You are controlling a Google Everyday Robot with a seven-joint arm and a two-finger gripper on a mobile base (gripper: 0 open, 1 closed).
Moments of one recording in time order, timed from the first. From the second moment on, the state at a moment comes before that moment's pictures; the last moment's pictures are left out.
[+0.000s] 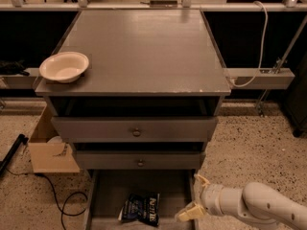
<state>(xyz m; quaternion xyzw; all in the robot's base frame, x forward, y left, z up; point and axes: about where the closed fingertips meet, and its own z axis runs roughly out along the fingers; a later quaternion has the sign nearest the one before) 0.429 -0.123 0.466 -0.41 0.79 0.27 0.37</state>
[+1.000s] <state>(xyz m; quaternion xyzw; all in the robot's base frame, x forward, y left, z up) 0.460 -0.121 0.411 -0.38 0.81 0.26 0.36</state>
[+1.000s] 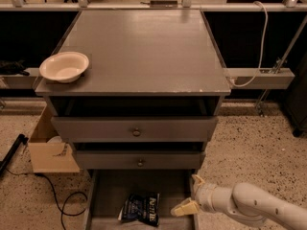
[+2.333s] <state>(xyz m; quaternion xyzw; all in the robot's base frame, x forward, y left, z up) 0.491 0.008 0.309 -0.37 0.84 0.26 0.29</state>
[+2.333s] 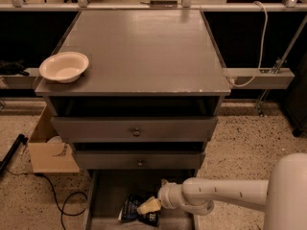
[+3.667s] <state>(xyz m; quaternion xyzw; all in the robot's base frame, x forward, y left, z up) 0.531 0.011 0.226 -0.35 0.87 0.24 0.24</state>
